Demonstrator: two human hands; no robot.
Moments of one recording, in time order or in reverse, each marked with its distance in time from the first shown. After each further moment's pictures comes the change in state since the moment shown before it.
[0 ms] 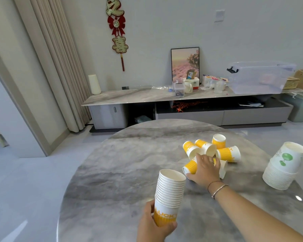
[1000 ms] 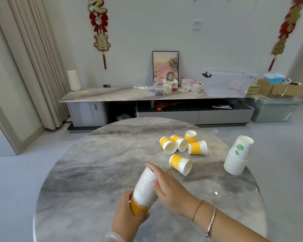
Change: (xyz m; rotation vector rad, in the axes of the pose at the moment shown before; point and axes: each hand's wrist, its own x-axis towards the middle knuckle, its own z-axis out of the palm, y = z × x) left_hand -0.031 0.004 0.003 0.177 0.050 0.162; right_hand -0.147 -0.043 -0.101 0.575 -0.147 -0.611
